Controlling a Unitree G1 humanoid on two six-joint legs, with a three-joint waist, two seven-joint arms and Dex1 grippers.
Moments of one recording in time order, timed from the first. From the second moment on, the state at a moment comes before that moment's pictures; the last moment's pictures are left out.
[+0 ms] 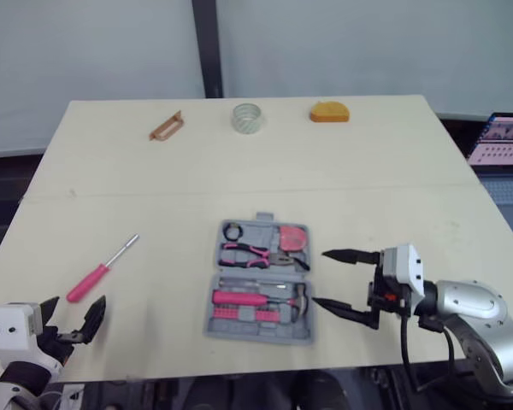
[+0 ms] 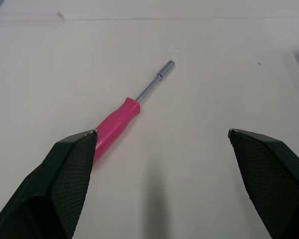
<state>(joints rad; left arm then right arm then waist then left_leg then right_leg) 0.62 0.36 0.65 -0.59 -0.55 0.42 -0.30 0.03 -0.70 -0.07 -0.45 0.50 0.25 1.04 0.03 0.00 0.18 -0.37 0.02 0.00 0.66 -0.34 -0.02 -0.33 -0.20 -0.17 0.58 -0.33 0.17</state>
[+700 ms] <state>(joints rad) 0.37 0.62 0.69 -0.38 -0.50 0.47 -0.38 0.04 -0.72 -0.09 -0.43 0.50 0.24 1.05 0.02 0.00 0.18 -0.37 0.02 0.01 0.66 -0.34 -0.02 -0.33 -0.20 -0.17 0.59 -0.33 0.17</state>
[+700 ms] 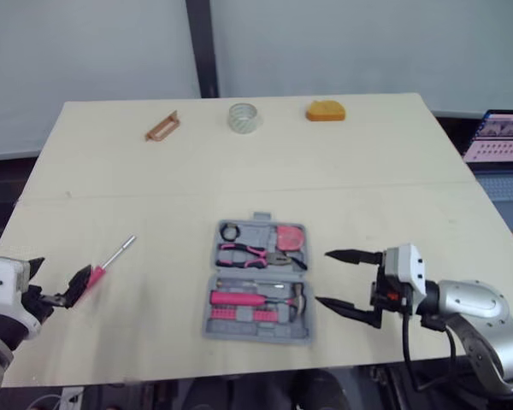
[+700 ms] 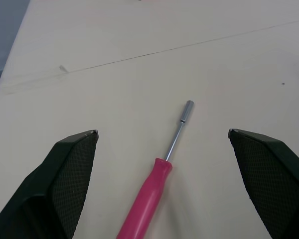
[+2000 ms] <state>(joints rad) 0.00 0.82 0.33 0.33 -0.25 0.27 -0.72 0.18 -0.74 -0.19 -0.53 0.50 0.28 0.97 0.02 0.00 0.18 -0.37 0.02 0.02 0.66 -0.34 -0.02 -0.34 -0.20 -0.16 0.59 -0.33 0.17</state>
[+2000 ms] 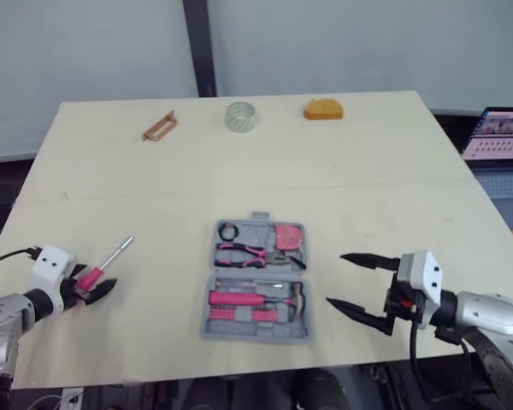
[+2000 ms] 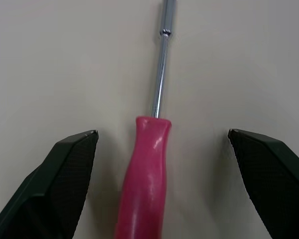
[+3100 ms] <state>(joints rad) 0.04 0.82 0.33 0.32 -0.23 0.22 -0.74 0.18 -0.74 -0.20 -0.55 0.57 0.34 0.97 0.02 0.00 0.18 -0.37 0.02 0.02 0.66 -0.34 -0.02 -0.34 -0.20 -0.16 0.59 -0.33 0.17</state>
